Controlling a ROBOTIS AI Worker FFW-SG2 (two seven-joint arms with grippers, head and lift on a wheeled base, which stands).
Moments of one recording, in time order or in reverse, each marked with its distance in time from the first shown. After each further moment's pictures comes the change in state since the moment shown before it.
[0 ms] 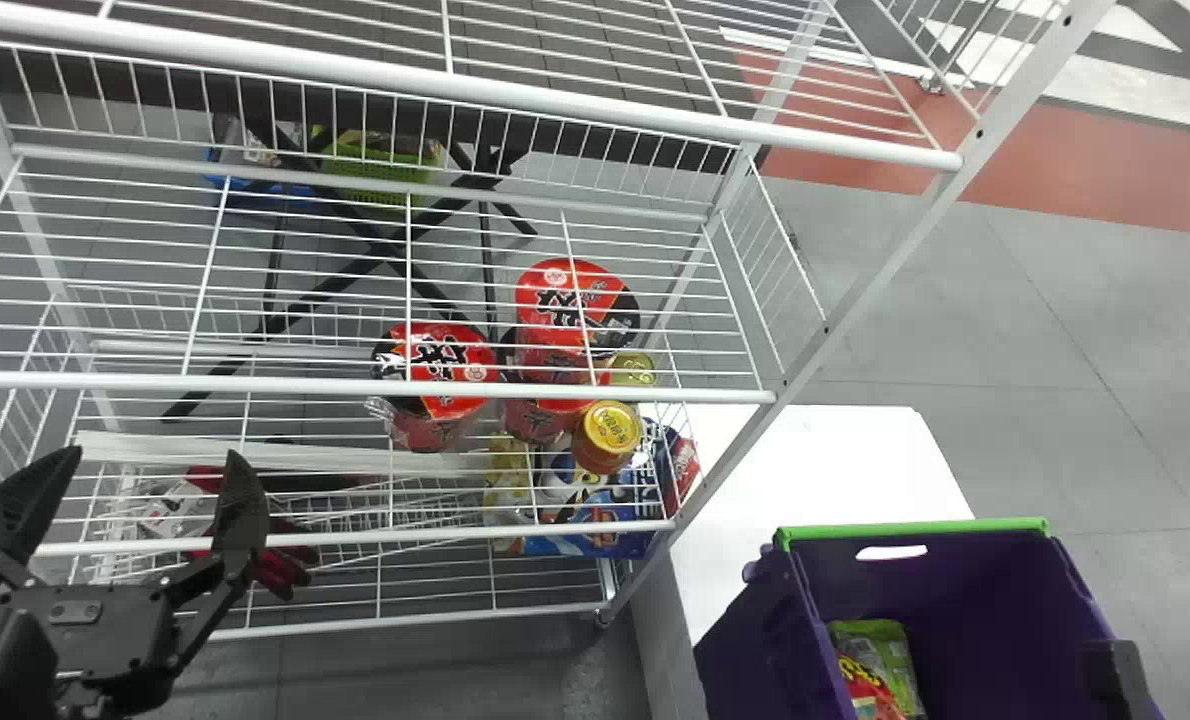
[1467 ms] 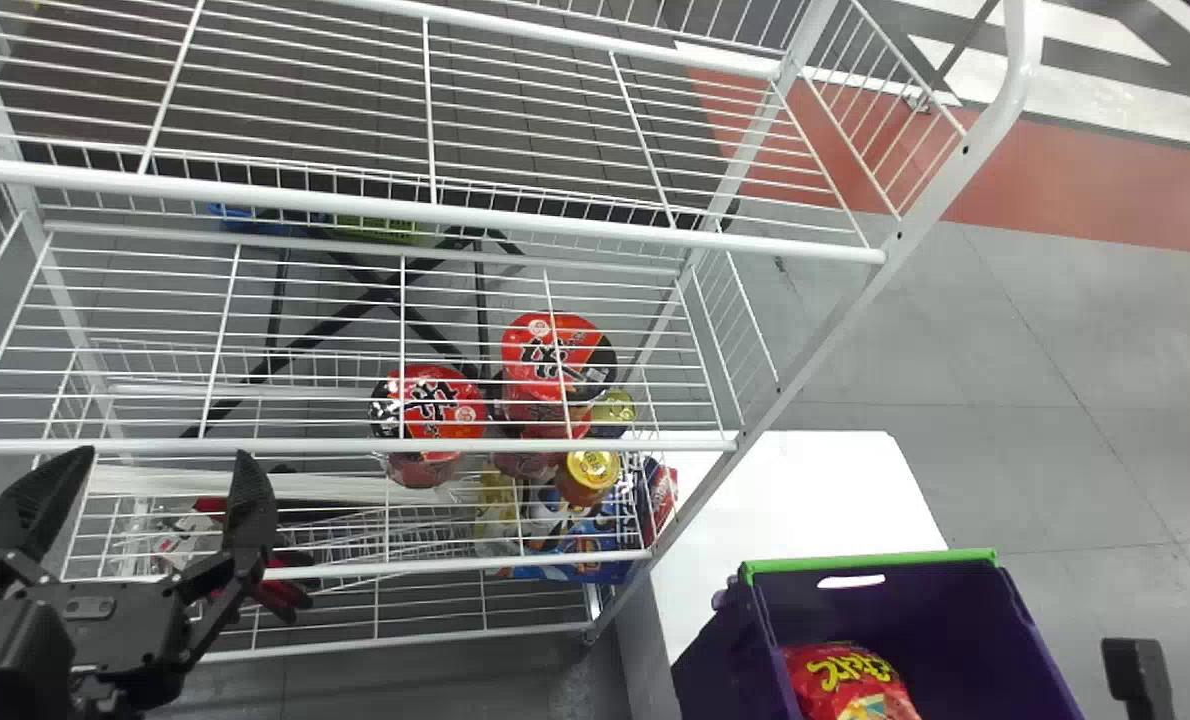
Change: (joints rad) left arm -0.013 -0.010 -0.009 0.016 0.000 0.007 -0.003; right arm 0.011 -0.004 -0.032 -0.013 -0.001 -0.007 0.032
